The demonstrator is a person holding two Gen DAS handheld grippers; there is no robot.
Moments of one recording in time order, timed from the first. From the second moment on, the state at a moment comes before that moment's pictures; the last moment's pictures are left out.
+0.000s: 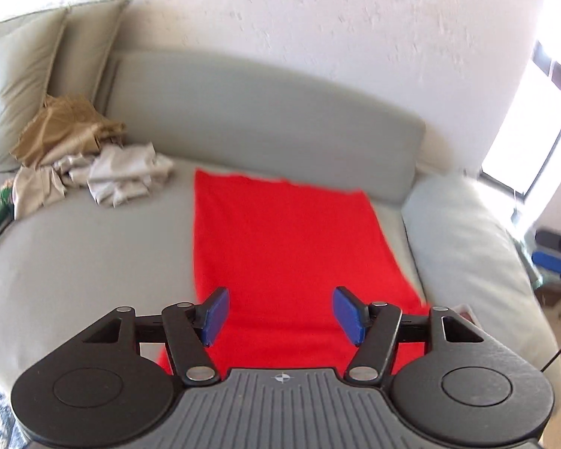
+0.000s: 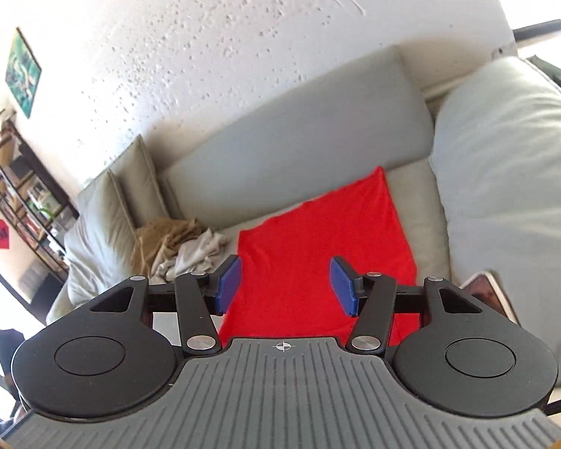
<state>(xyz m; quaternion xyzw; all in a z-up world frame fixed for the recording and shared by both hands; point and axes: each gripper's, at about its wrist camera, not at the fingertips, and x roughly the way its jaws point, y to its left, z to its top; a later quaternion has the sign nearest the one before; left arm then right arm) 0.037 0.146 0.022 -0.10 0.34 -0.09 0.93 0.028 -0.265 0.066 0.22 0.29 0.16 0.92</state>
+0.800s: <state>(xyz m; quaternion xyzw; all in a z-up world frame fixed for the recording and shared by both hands) 0.387 0.239 -0.166 -0.29 0.43 -0.07 0.85 0.390 -0.283 -0.122 0.32 0.41 0.04 0.85</state>
